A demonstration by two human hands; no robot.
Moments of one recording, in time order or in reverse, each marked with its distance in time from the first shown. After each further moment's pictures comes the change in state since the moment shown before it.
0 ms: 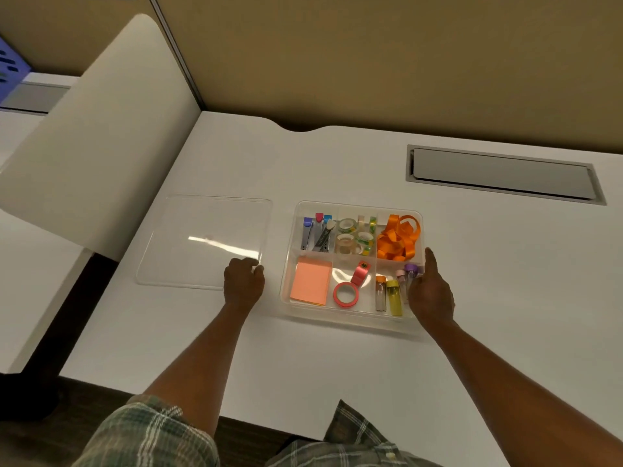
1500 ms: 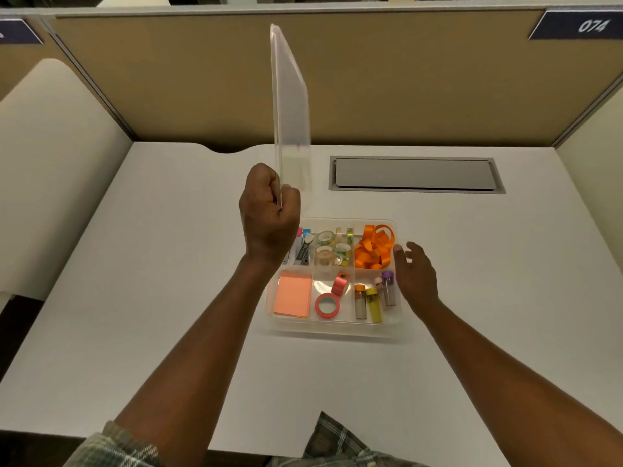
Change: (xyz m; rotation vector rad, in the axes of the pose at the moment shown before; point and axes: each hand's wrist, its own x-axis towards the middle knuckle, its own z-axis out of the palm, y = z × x) left_hand -0.101 0.300 -0.004 -0.550 0.395 0.743; right_hand 0.058 0.083 -0.112 0.308 0.041 0.073
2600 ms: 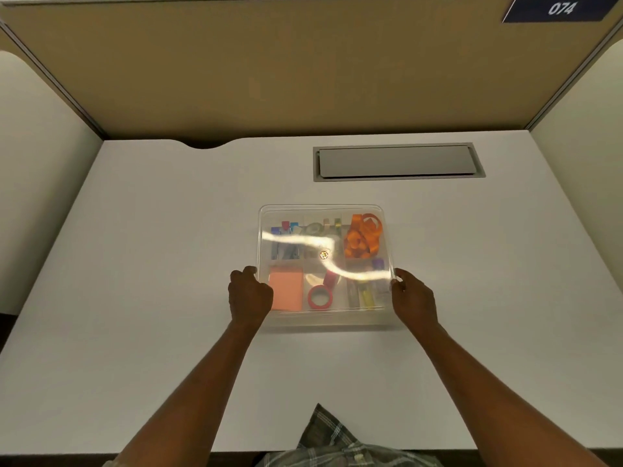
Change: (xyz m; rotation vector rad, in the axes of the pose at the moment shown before) left_hand -0.118 -0.109 -0.016 0.475 -0.519 -0.746; right_hand -0.045 0.055 0.001 -0.176 0.010 0.000
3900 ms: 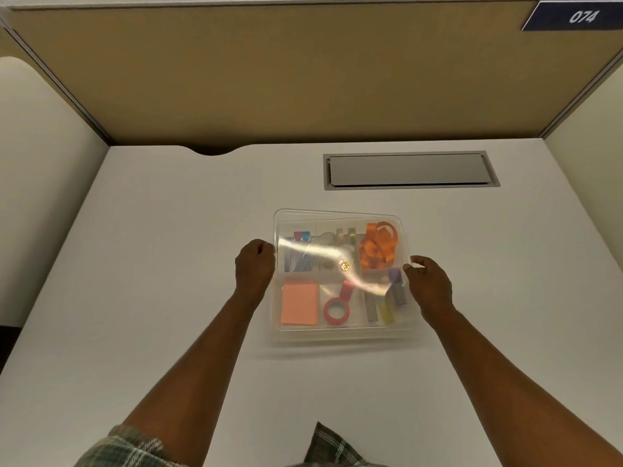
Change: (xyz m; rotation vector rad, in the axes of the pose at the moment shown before) left_hand 0.065 0.033 -0.025 -0.439 -0.048 0.012; right_hand 0.045 -0.040 -0.005 0.242 0.054 0.233
